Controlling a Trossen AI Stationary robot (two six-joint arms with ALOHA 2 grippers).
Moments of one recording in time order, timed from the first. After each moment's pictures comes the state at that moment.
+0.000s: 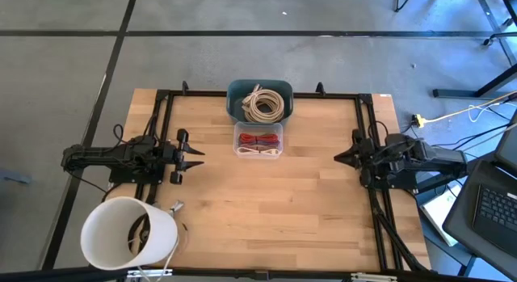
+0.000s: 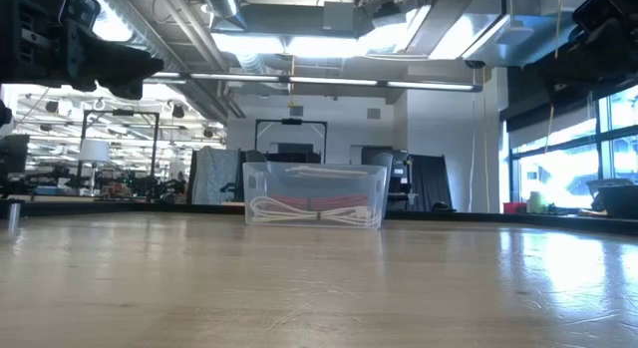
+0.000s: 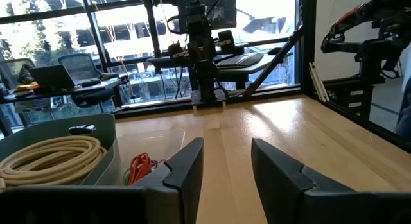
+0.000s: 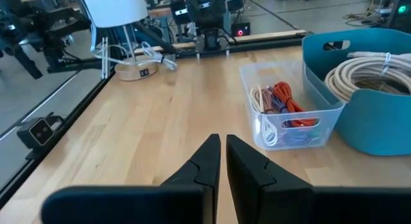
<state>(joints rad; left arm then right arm) 0.02 0.00 0.01 0.03 0.04 0.12 0.03 0.00 0.28 -0.51 -0.03 0.13</state>
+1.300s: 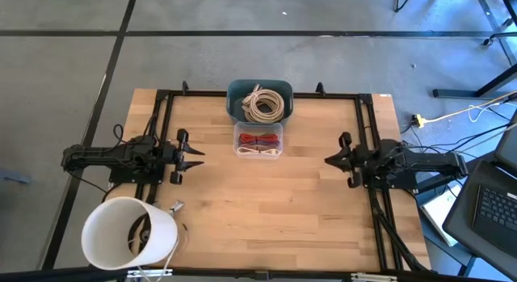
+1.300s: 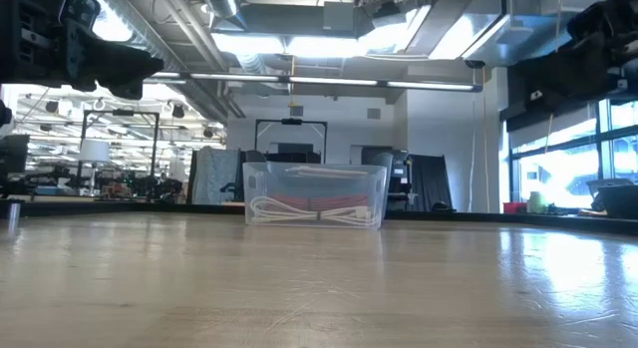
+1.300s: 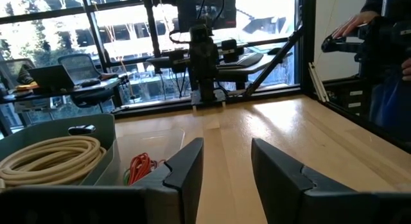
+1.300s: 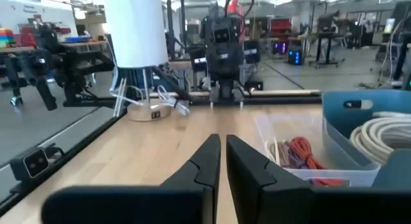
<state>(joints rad) 0.02 0.00 0.01 0.03 0.04 0.12 0.02 0.00 0.01 0.05 -0.09 0.06</state>
